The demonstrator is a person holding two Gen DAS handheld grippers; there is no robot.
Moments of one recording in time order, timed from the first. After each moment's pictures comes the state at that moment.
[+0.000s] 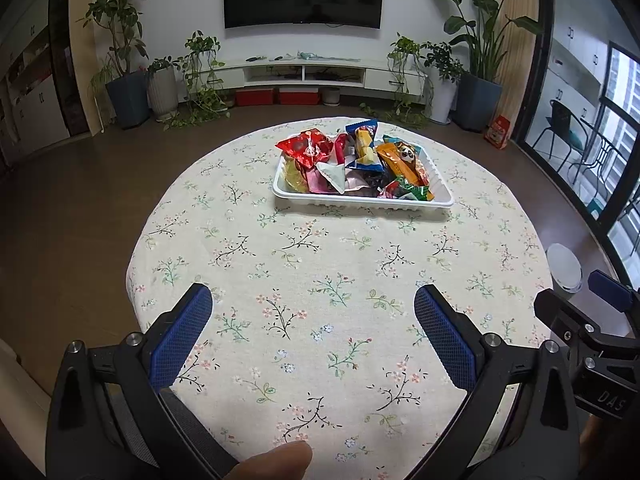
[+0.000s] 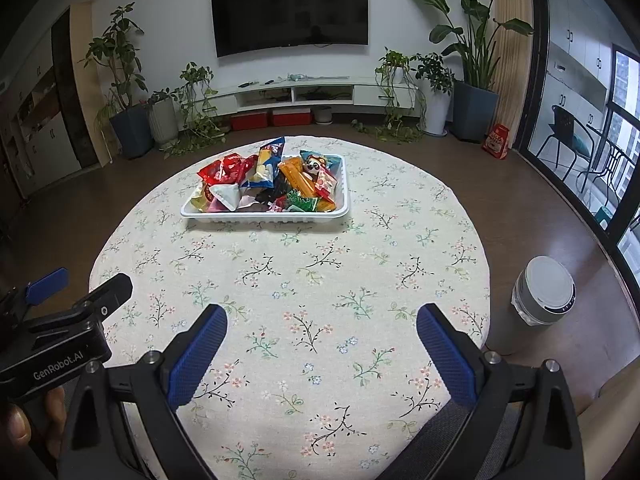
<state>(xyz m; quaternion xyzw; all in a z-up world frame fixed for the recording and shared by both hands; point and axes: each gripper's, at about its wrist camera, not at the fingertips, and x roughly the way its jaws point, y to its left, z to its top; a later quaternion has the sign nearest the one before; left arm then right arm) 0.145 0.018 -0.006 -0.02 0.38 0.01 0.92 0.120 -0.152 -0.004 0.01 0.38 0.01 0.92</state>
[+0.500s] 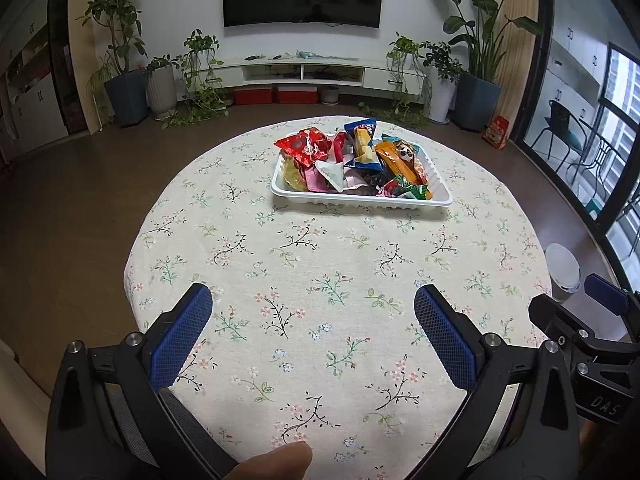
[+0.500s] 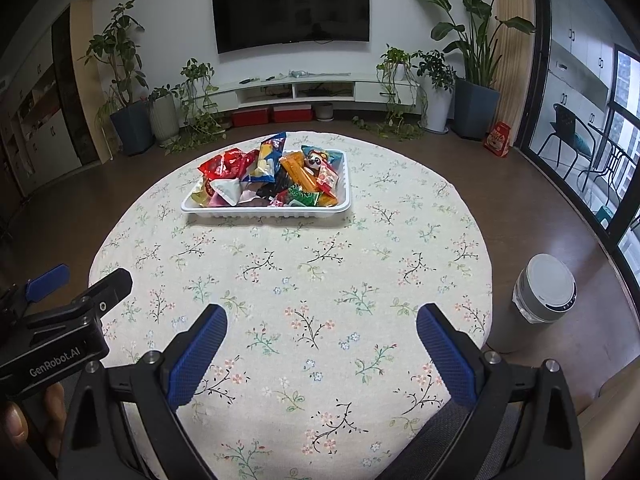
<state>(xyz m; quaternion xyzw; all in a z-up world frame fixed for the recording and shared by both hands) 0.145 0.019 -0.006 -0.03 0.38 0.01 0.92 0.120 -0.152 -0.007 0.01 0.39 0.01 0.92</state>
